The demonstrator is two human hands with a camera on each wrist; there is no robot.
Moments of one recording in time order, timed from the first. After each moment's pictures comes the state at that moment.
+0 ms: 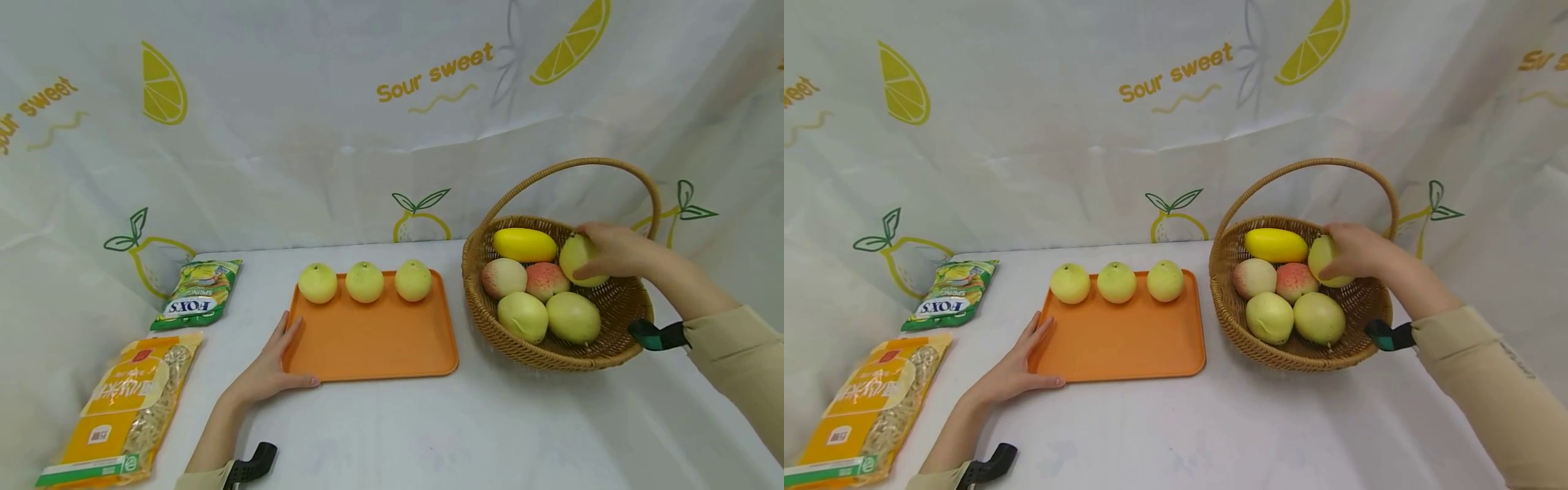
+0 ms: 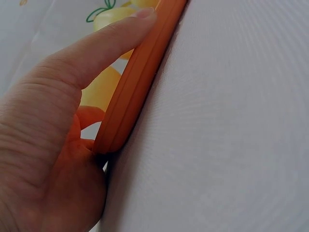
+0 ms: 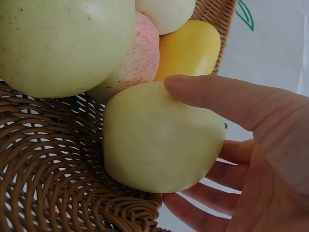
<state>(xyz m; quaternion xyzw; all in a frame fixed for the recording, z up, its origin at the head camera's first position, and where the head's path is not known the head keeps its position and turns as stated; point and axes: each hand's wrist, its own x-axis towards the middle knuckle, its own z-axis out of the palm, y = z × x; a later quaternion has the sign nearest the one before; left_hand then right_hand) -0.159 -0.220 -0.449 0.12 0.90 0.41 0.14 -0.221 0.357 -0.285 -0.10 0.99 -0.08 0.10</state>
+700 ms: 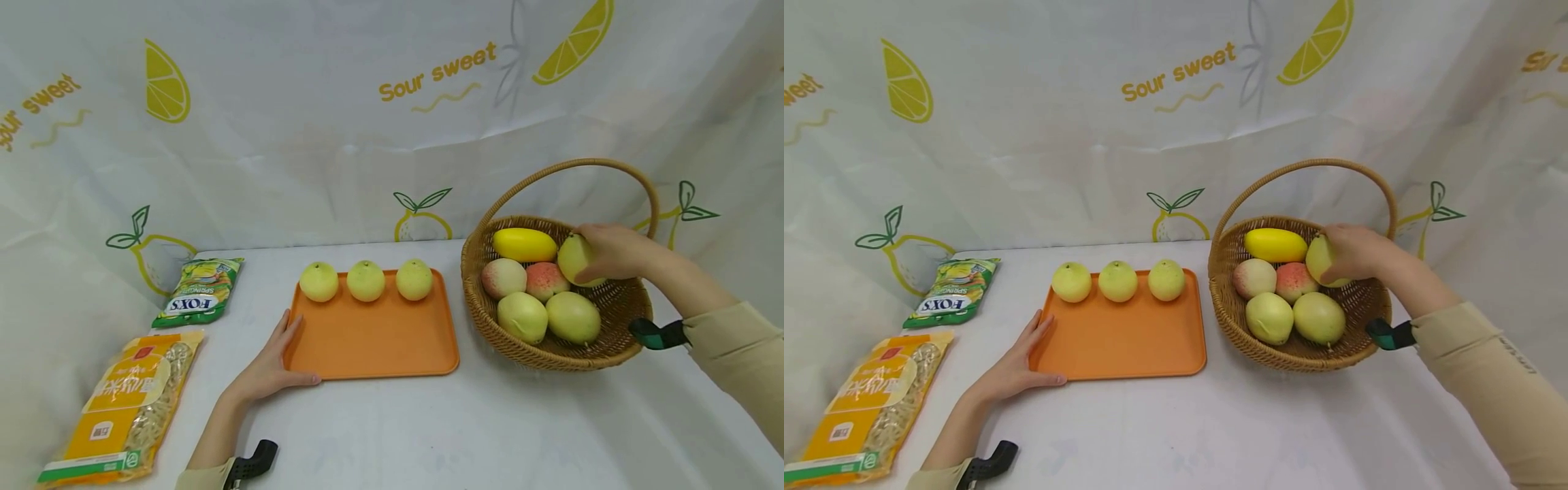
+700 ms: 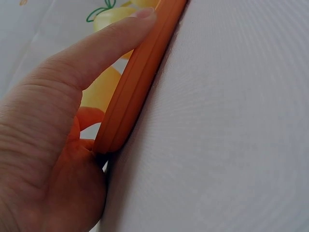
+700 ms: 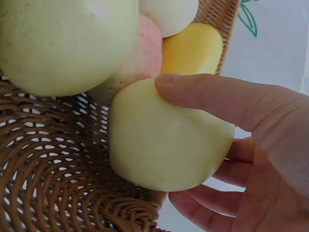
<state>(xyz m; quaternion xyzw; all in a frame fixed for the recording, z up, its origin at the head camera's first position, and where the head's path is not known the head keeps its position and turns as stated) -0.158 -0.220 -0.448 0.12 0.89 0.41 0.13 -0.220 0.352 -0.283 -0.12 0.99 -0.05 0.10</state>
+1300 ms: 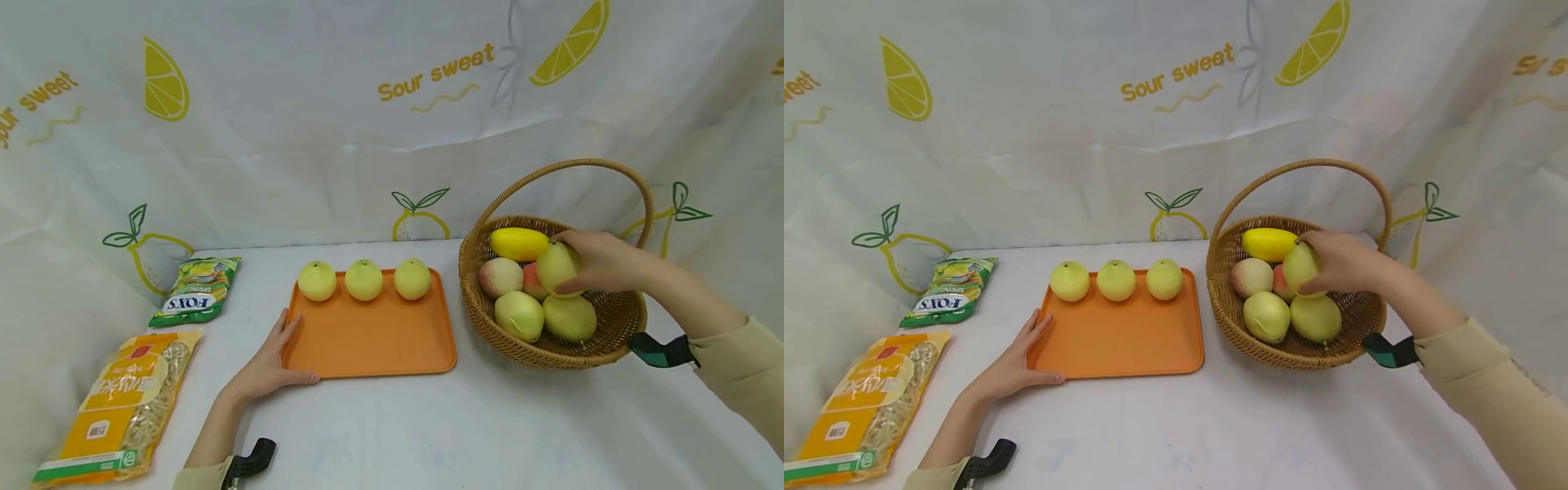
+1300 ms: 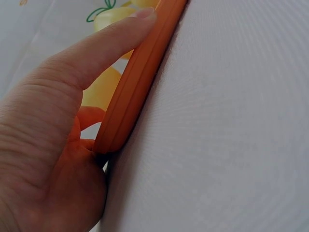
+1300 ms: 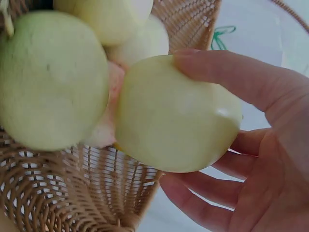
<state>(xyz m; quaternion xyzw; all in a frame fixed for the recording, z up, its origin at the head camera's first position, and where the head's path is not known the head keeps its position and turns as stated) -0.158 -0.221 -0.447 0.12 0.89 0.41 0.13 -0.198 0.327 -0.279 -0.18 0.98 -0.11 0.07</state>
